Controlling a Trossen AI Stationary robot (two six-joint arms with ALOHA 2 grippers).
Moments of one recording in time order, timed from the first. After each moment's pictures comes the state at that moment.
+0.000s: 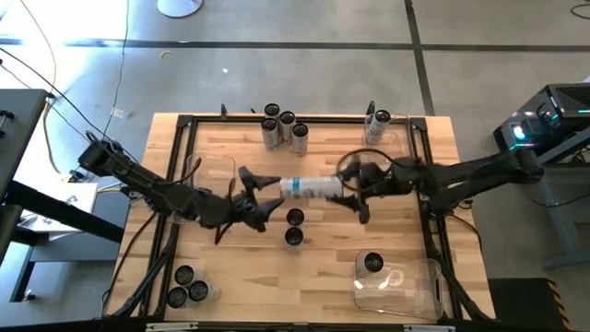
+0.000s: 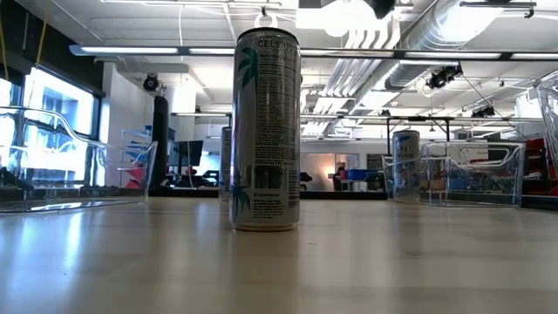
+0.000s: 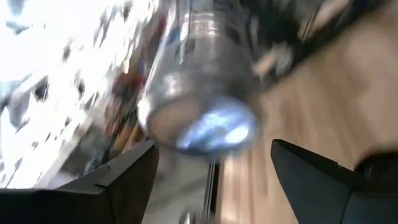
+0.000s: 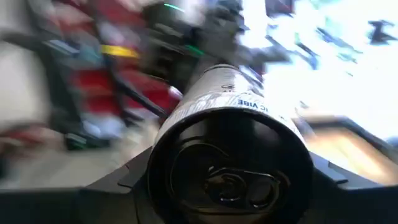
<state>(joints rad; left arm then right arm) -0.44 1.31 0.90 0.23 -0.89 0.81 0.12 1.08 0.82 0.20 0.08 0.13</state>
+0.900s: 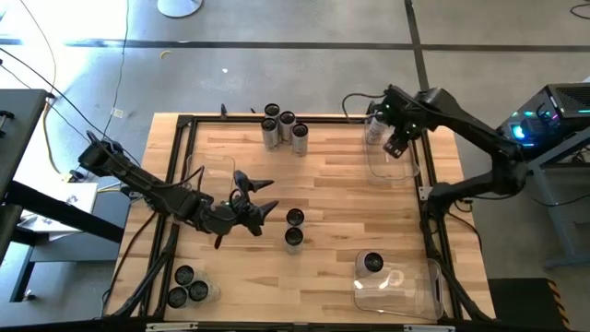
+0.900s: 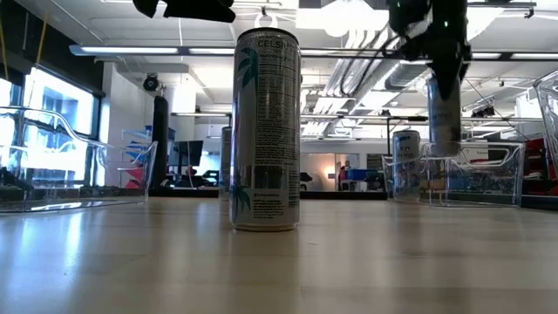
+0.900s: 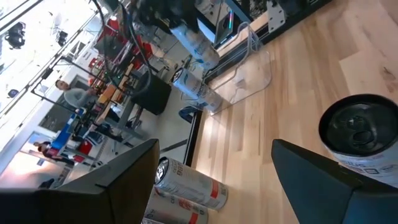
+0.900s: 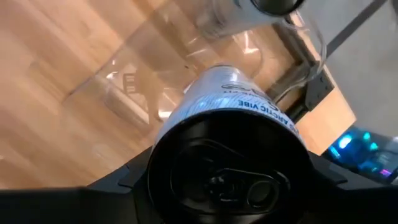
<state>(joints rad) -0.46 1.32 0.90 -0.01 -0.98 0.51 -0.69 1.32 1.38 -1.50 0.25 0.01</state>
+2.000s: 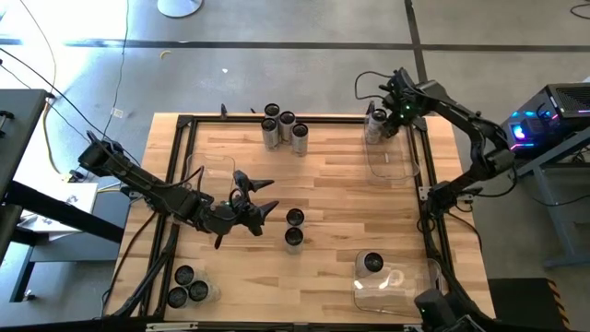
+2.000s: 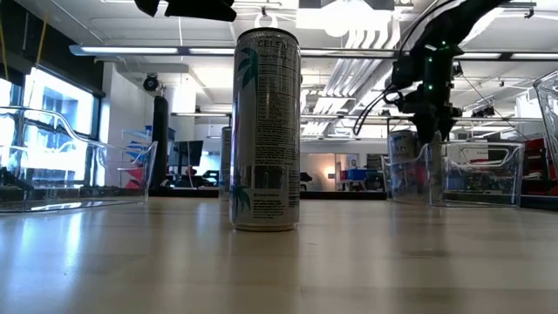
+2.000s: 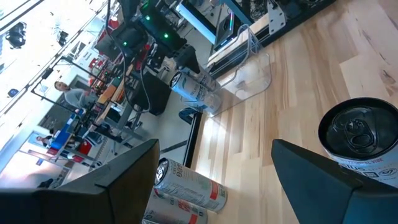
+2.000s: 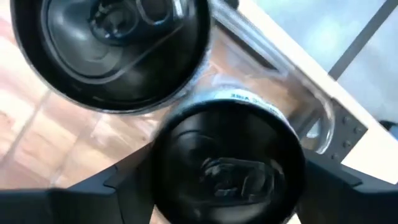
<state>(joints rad) -0.46 1.32 0.90 0.01 -0.98 0.51 -1.07 1.49 1.20 -1.04 0.08 -0.19</state>
